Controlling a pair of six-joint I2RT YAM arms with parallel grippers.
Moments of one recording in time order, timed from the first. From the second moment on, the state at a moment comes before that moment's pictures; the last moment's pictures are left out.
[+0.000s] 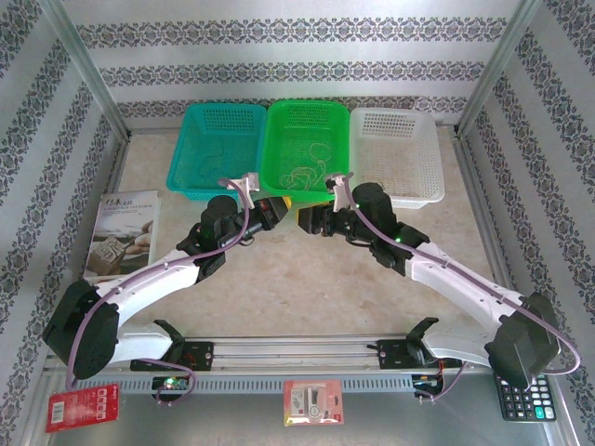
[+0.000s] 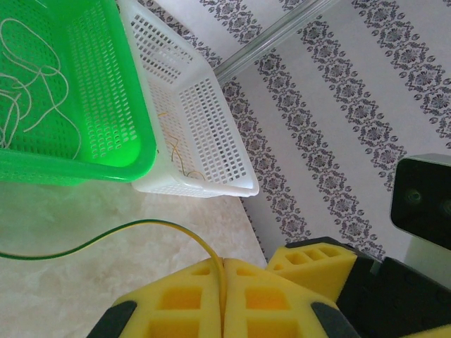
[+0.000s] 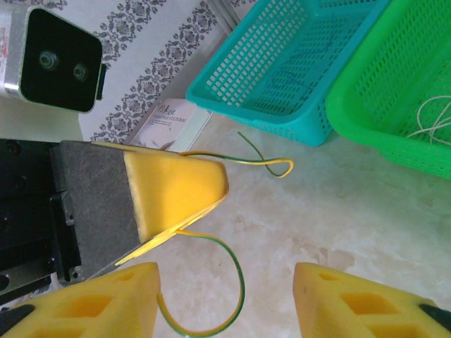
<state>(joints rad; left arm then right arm) -0.61 1.26 0.69 0.42 0.22 -0.90 0.65 1.18 0.84 -0.04 -0.33 0.52</state>
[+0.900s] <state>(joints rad) -0.62 1.26 0.69 0.48 0.22 -0.92 0.58 1.04 0.83 0.00 -0.30 0.63</state>
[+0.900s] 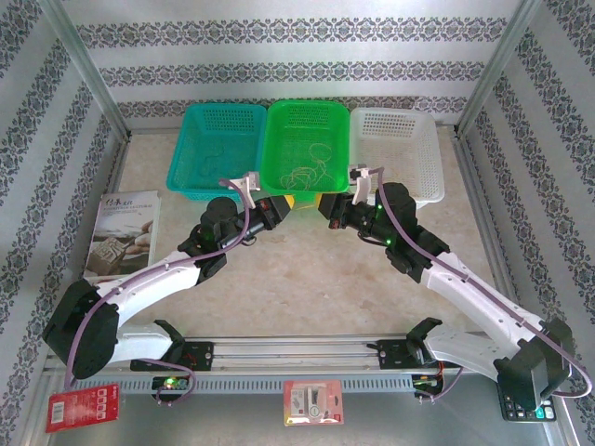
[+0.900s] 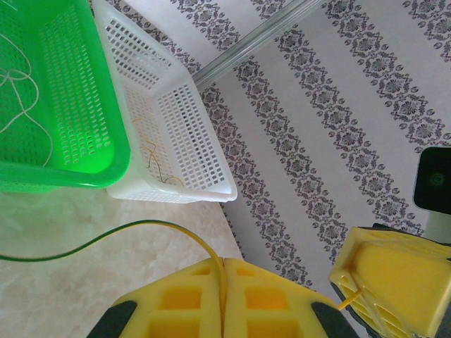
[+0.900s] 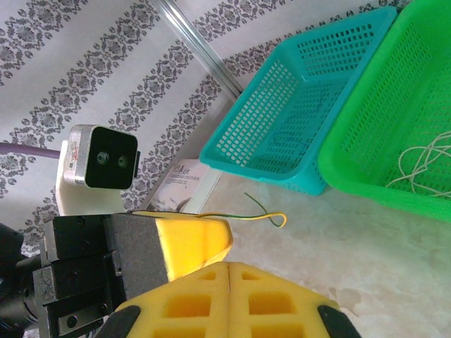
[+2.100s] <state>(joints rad) -0.62 1.16 0.65 0.30 0.13 -0.84 -0.04 1.49 1.10 -0.01 -0.22 0.60</state>
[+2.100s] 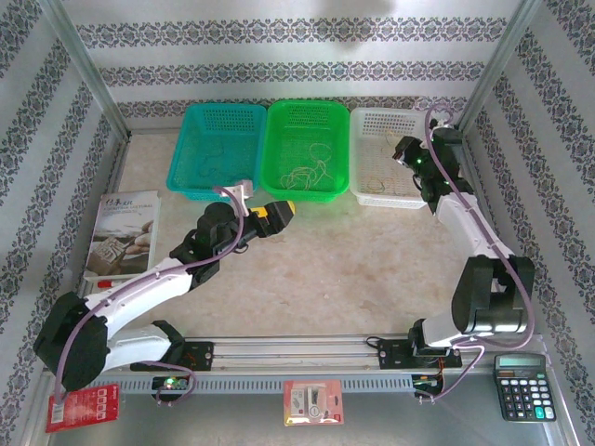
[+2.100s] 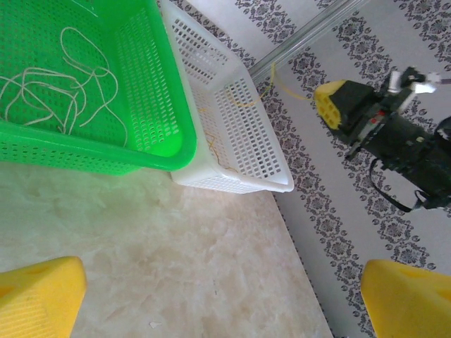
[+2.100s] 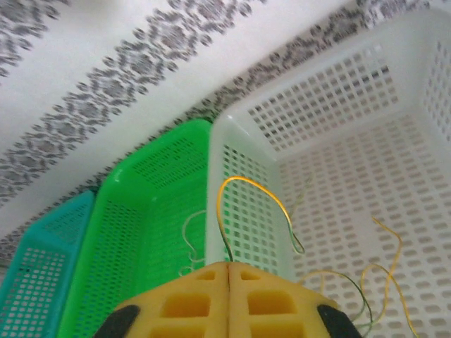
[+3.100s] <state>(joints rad) -0.56 0.70 0.58 -0.01 -0.44 -0.32 0.05 1.01 0.74 -0.03 -0.14 0.45</state>
